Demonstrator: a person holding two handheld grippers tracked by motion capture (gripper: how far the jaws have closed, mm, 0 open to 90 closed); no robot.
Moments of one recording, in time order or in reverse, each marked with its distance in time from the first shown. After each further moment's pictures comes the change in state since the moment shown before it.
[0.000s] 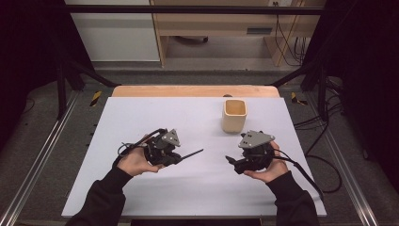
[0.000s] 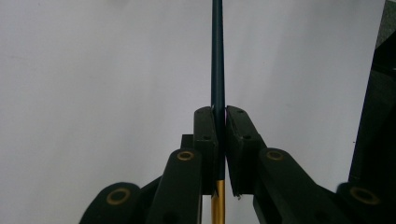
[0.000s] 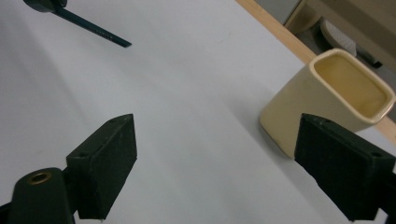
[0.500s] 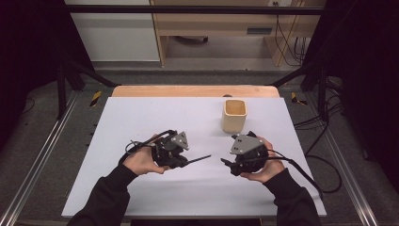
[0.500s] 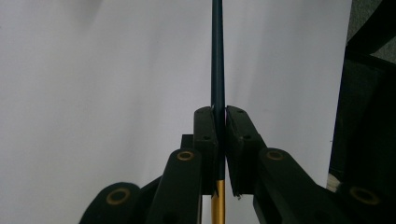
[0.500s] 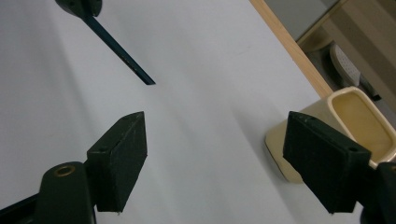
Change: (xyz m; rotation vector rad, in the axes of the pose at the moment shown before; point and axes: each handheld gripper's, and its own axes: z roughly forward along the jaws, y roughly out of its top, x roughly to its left) left arm -0.011 0.020 0.006 0.028 -0.064 0.080; right arm 0.014 0.015 0.001 0.015 0.035 -0.181
